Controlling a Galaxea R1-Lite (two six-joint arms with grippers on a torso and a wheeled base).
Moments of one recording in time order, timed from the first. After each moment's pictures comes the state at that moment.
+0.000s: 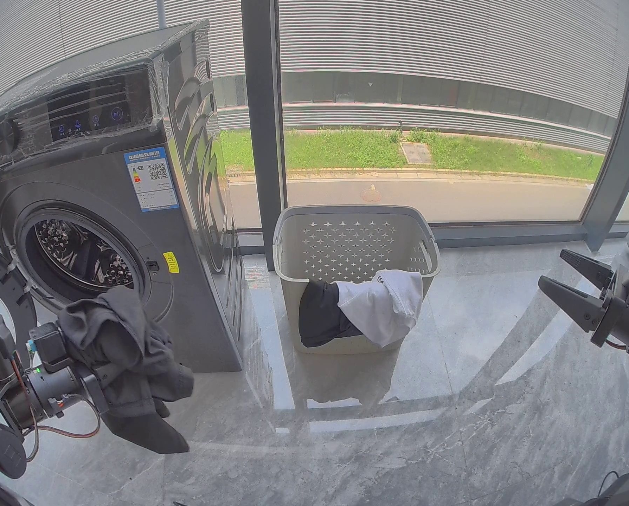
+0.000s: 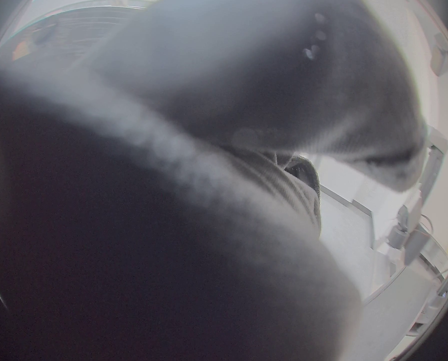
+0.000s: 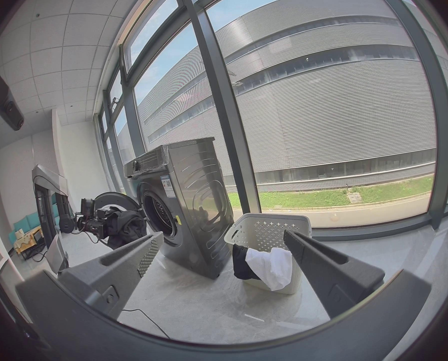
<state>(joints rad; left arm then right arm) 0.10 1.59 -0.03 -1.30 -0.68 0.05 0.13 1.21 -0.30 -0.91 0.50 0.14</state>
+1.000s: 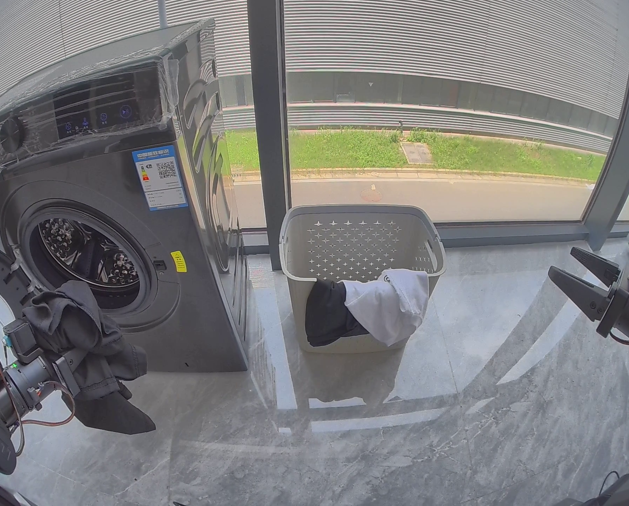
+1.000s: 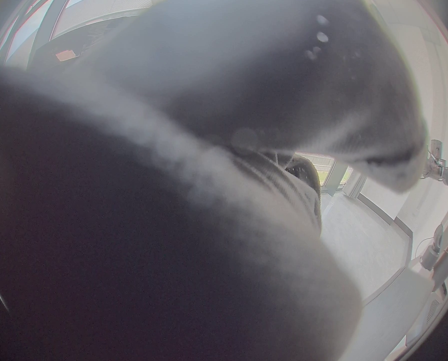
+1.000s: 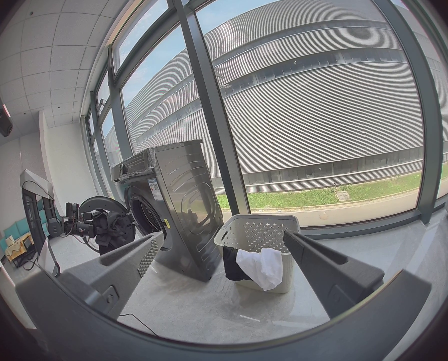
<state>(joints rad) 0.33 1.57 -0.02 -1.29 -0.59 0.03 0.05 1.21 -0.30 -0.91 0.51 0.16</state>
